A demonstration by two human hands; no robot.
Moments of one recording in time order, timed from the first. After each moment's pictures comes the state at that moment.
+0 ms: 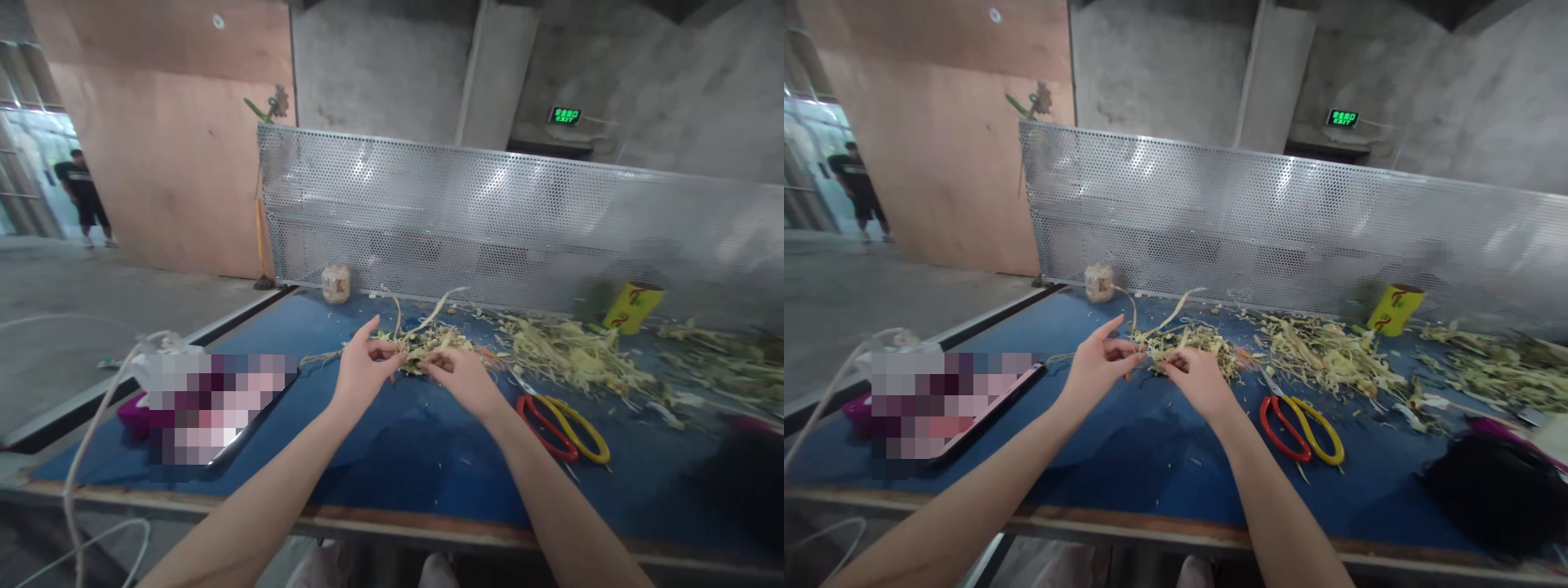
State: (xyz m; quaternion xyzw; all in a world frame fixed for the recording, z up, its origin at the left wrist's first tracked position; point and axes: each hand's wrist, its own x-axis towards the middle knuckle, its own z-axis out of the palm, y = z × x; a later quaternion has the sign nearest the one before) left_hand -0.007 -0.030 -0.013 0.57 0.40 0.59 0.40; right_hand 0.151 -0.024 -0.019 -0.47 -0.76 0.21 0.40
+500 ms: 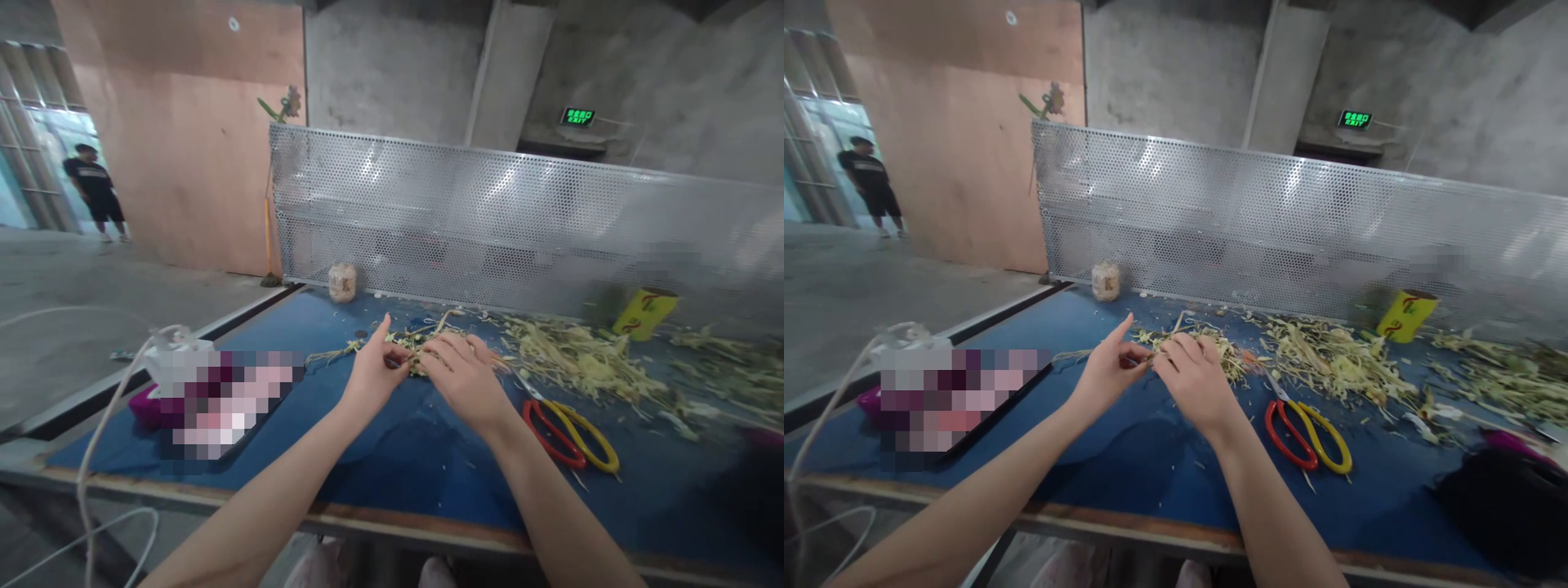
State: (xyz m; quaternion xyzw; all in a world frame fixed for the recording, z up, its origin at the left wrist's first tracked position) left_hand -0.008 -0.023 -0.025 0.67 0.42 0.54 0.30; right_hand 0.146 -0.041 -0.010 -0.33 -0.85 -0.26 0.30
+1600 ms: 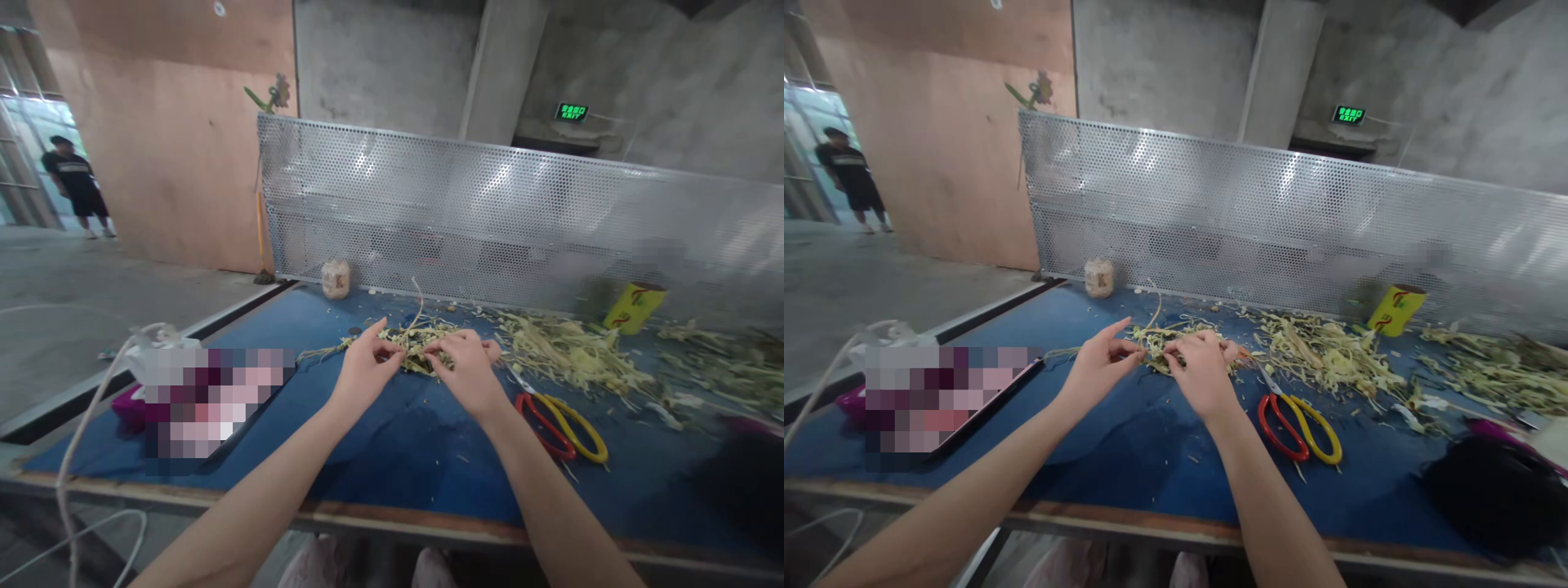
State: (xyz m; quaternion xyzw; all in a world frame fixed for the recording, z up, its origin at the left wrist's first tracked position) left_hand -0.008 -0.028 -0.018 0.65 0.44 0.53 0.32; right_hand 0.155 -0.028 -0.014 -0.46 -0.80 -0.08 0.38
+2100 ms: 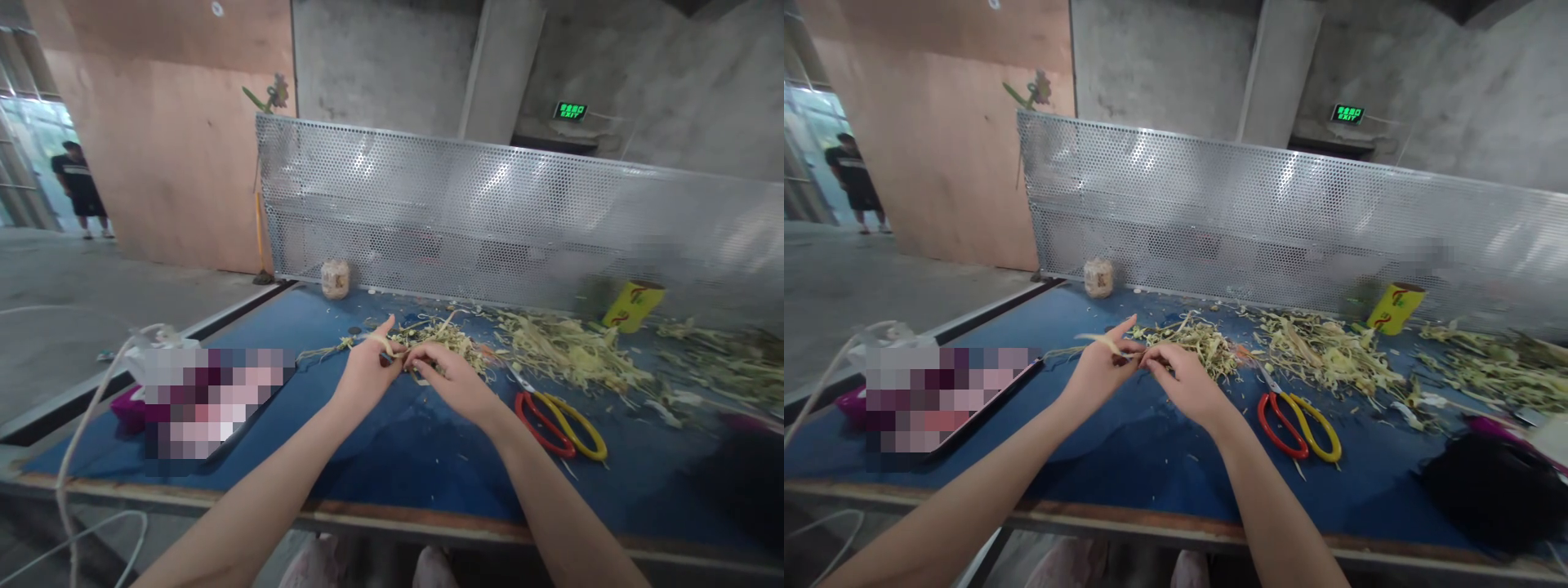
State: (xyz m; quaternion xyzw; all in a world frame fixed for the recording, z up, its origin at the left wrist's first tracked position) left_hand -0.008 -0.029 -0.018 0.70 0.44 0.50 0.25; right_hand 0.144 -0.034 -0.015 -0.35 -0.84 0.18 0.38
